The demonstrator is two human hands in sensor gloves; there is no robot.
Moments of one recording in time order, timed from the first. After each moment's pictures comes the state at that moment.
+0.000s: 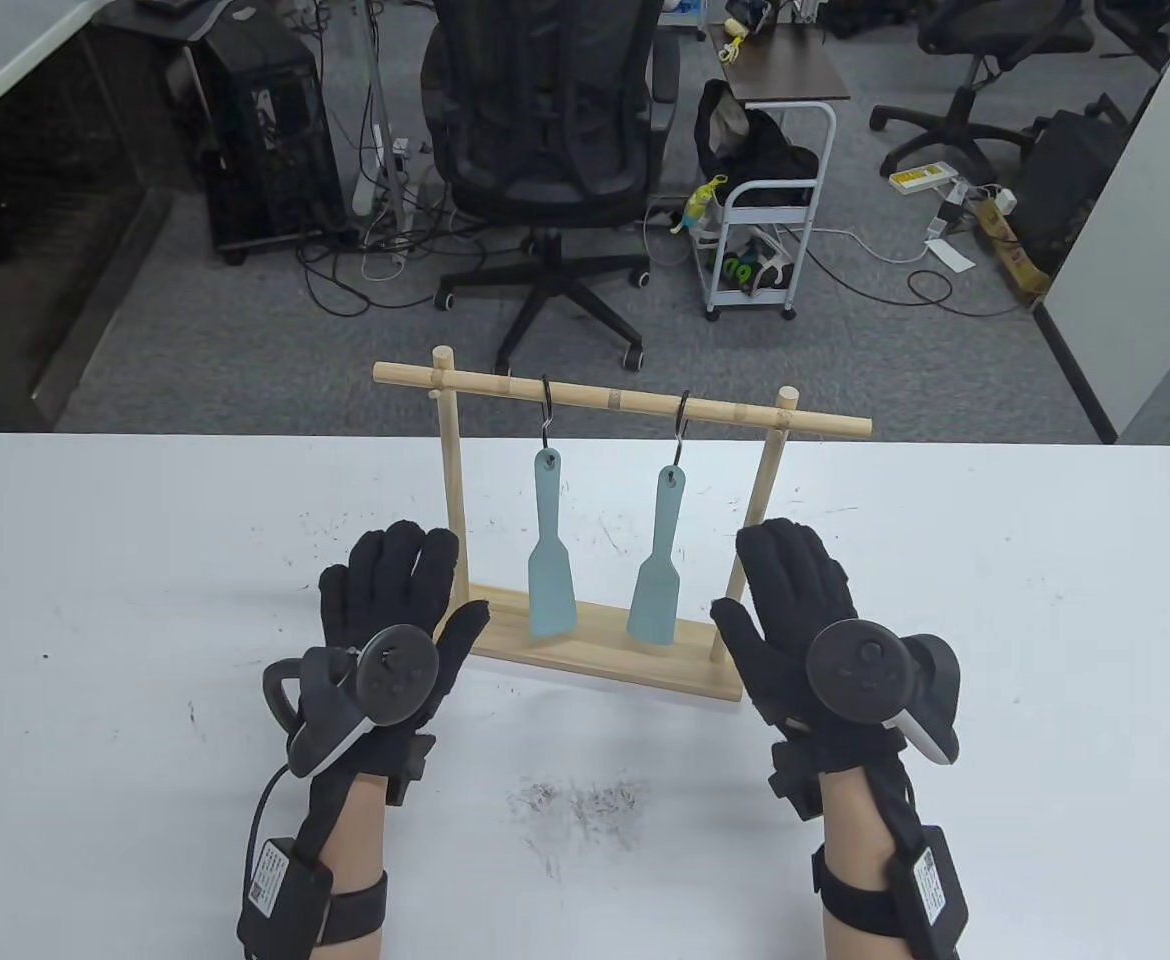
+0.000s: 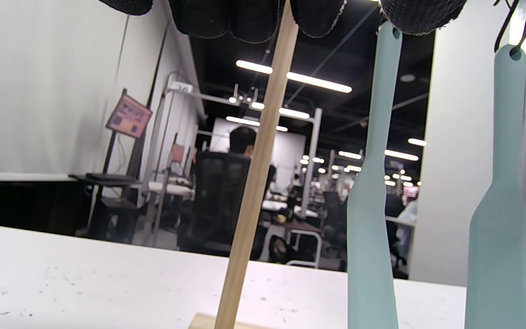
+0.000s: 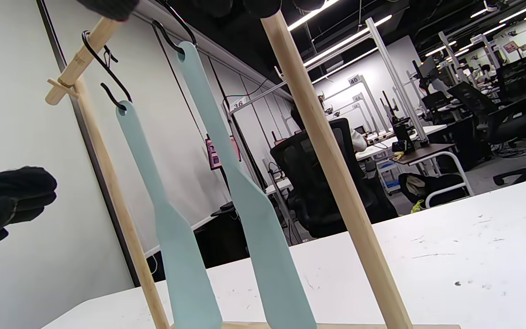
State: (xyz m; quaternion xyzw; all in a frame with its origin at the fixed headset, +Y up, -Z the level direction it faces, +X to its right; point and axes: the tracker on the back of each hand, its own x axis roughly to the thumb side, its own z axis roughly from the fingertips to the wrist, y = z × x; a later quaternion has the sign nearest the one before) left_hand -0.191 -0.629 -0.332 0.16 -0.05 0.09 0.98; right_hand 0.180 -0.618 -0.337 0.15 -0.13 0.95 0.25
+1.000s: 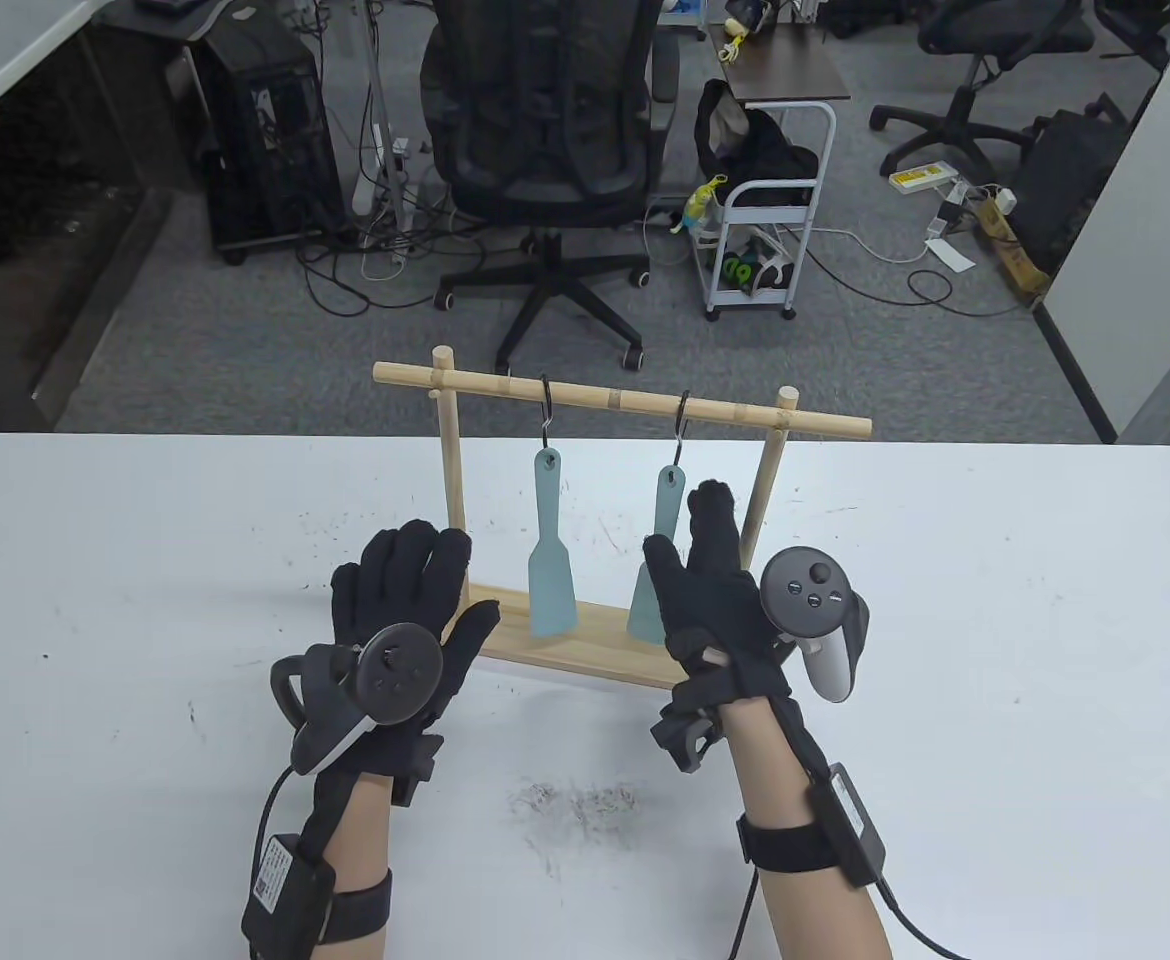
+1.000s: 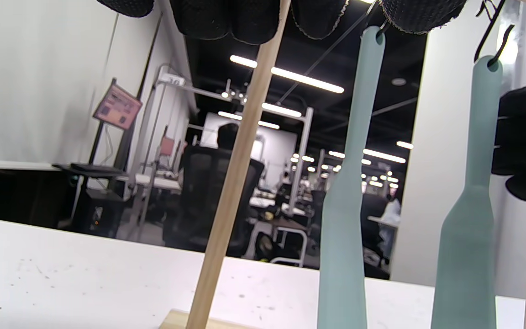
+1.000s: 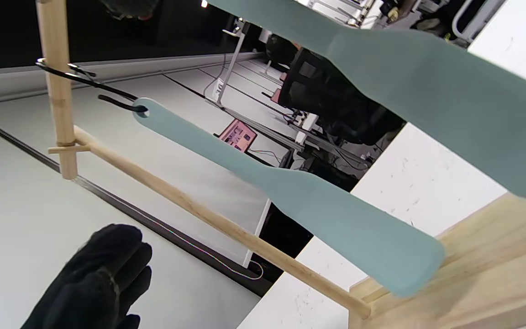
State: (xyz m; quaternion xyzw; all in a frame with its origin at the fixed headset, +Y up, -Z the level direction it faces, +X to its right) left_hand -0.184 -0.628 -0.334 0.15 -0.06 0.11 0.98; right_hand 0.126 -0.652 -0.404 0.13 0.01 0.82 0.56
